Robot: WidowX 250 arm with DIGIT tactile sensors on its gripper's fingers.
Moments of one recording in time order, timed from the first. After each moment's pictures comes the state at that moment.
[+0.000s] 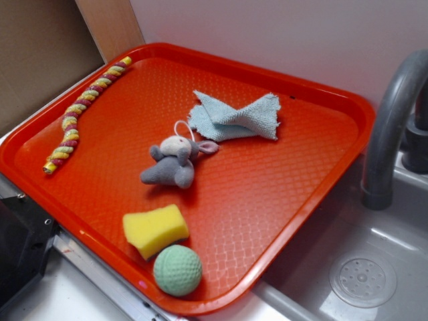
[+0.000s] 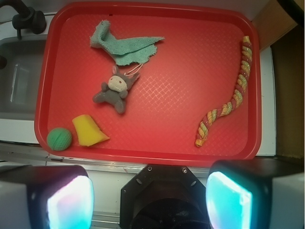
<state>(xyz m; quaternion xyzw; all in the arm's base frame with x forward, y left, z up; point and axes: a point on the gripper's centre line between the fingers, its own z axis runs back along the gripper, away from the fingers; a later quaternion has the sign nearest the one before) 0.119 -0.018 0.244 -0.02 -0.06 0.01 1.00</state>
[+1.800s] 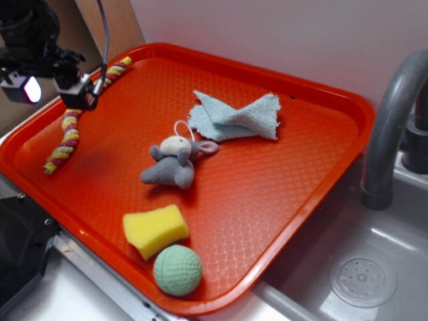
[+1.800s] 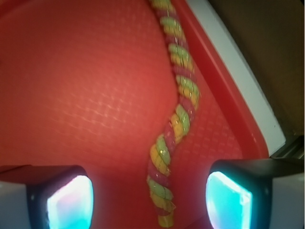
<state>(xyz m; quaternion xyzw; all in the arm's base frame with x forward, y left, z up) 0.171 0.077 0.084 0.09 -0.05 0.29 0.95</state>
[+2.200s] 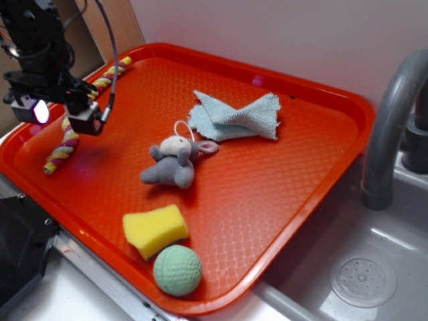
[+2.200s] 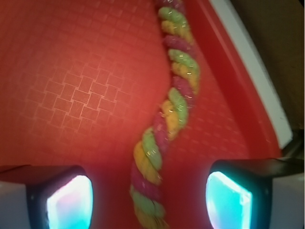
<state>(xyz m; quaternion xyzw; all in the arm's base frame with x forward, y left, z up) 0.167 0.086 0.047 0.11 -0.01 0.28 0.95</state>
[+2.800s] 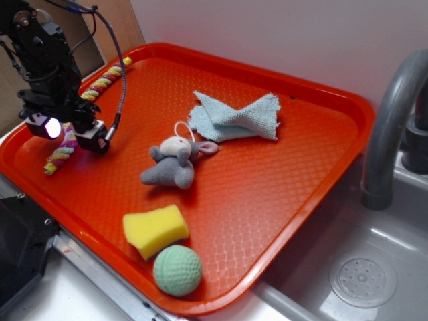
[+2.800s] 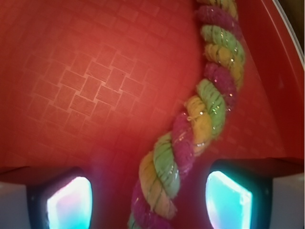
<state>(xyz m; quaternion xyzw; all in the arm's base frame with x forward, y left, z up) 0.169 0.082 0.021 0.09 -0.02 0.22 0.97</state>
